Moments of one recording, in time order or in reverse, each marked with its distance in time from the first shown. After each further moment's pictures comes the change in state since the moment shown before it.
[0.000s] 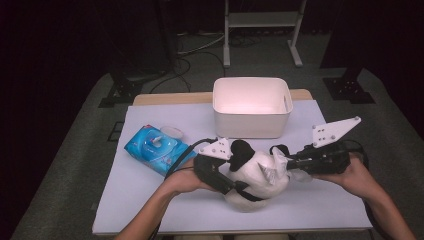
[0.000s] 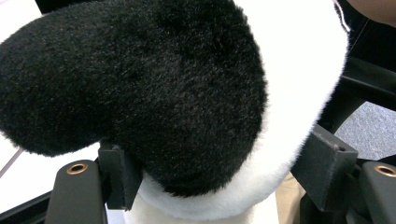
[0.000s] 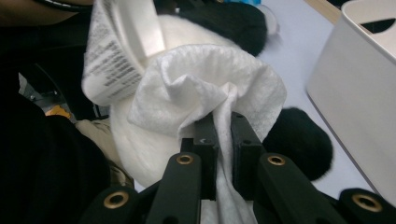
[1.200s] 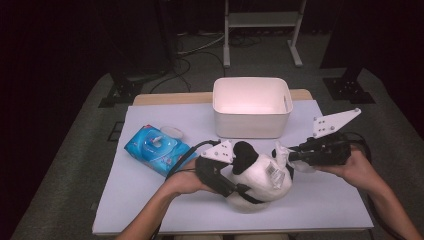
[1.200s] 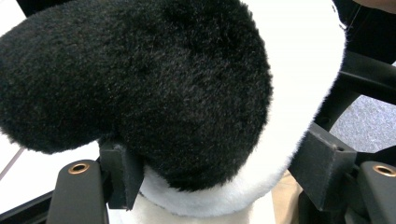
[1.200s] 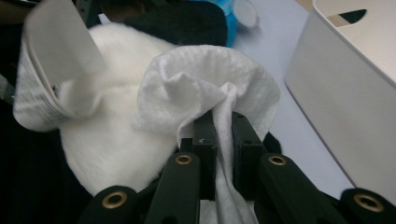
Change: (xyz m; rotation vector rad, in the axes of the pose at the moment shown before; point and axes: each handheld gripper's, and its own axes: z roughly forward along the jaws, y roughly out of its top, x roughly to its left) left arm -0.006 0.007 0.004 0.019 -0.015 0.042; right arm -0.014 0.006 -0.004 0.036 -0.050 0.026
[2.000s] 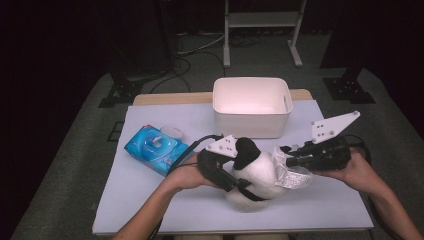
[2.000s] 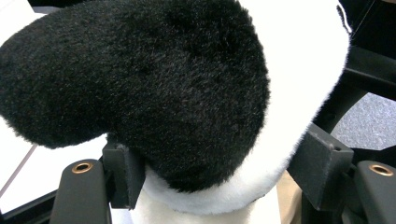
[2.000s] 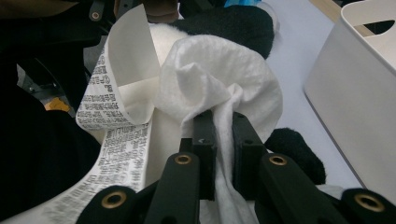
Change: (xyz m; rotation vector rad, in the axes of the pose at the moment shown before) left arm 0.006 0.011 -0.003 0.045 0.017 -0.011; right arm 0.013 0.005 -0.001 0.000 0.050 -0.049
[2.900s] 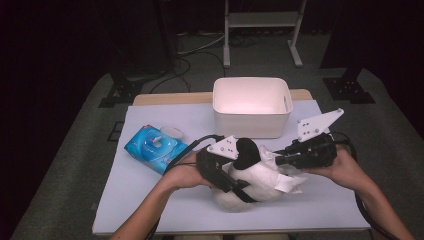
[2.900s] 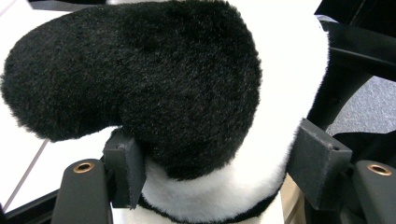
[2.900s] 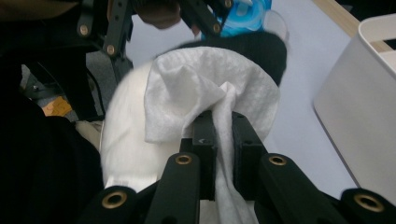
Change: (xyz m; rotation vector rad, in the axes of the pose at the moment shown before) left arm -0.007 0.007 -0.005 0.060 0.011 0.050; right arm 0.000 0.018 0.021 0.000 0.024 -0.028
